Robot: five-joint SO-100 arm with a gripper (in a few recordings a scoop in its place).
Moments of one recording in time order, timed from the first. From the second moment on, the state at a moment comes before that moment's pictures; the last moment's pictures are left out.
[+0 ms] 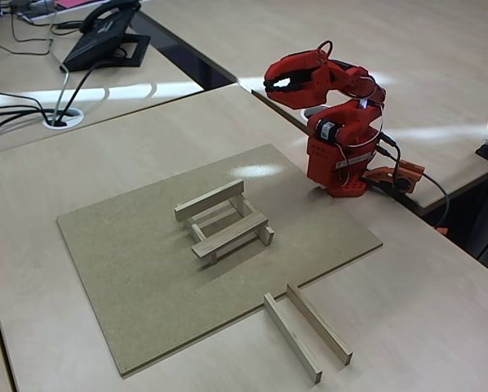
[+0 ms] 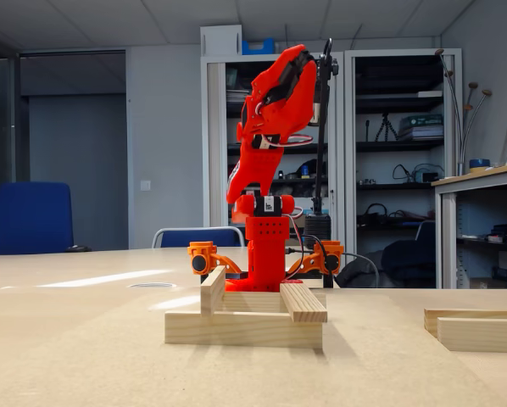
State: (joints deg) arm -19.4 188.3 154.5 20.3 20.7
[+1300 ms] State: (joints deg) arm -24.6 190.5 156.3 17.2 17.4
